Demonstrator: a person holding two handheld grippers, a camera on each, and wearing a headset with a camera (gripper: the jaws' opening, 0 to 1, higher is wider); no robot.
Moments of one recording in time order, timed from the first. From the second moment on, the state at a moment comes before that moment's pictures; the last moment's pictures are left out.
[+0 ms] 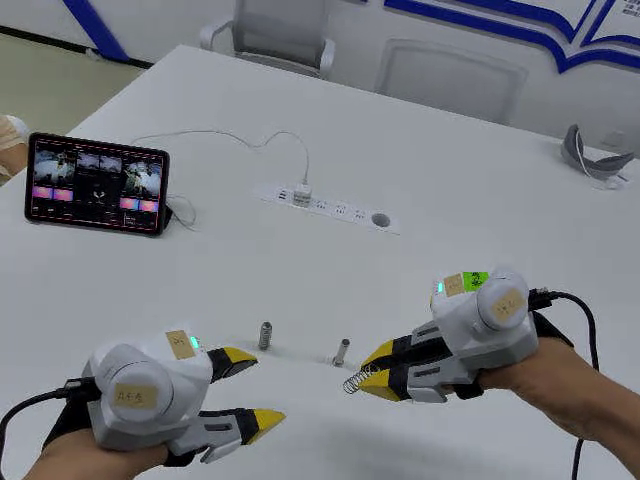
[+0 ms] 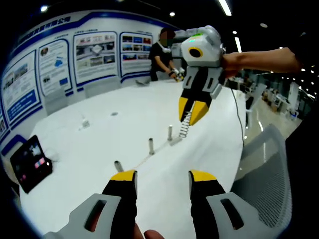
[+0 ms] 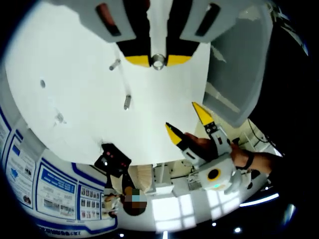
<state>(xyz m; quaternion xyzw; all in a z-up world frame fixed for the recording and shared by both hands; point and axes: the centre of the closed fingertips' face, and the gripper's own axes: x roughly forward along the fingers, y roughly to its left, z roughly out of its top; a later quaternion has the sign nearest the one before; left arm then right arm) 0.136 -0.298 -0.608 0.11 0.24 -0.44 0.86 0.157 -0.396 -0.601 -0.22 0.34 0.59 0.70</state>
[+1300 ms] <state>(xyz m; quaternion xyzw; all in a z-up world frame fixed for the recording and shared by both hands) 0.139 -0.240 -0.620 0.07 0.27 -0.35 0.90 0.240 -0.423 -0.647 -0.29 0.36 0.54 0.70</state>
